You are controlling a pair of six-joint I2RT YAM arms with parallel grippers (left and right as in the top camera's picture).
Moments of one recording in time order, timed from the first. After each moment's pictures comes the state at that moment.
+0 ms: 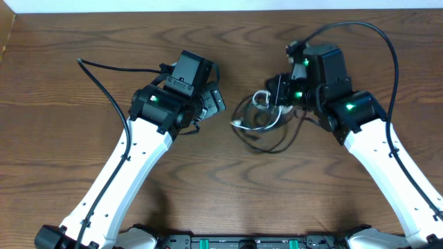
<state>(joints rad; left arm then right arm) -0.46 1.46 1.43 -1.06 -0.08 -0.80 0.40 1.44 1.26 -0.45 -0.39 0.52</state>
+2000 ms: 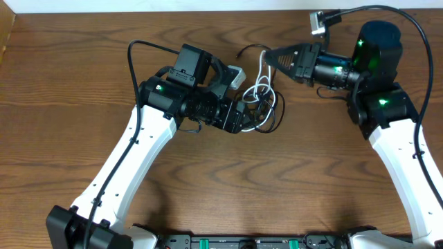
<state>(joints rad) -0.42 1.54 1.42 -0.99 0.60 -0.04 0.20 1.40 1.27 -0.16 -0.95 0.99</state>
